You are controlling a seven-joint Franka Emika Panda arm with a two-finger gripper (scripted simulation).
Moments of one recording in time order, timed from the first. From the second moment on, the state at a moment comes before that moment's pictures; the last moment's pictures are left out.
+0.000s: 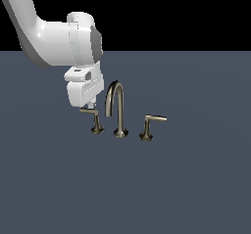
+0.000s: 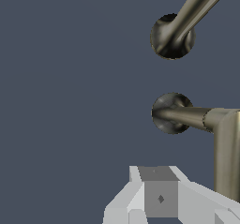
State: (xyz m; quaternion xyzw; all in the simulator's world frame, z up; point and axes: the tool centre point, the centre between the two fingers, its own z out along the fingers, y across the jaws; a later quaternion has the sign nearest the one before) arm 0.045 0.131 0.091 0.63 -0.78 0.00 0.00
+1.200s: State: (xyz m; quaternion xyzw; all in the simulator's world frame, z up) arm 0.006 0.152 0.091 0.62 -0.78 0.01 -0.01
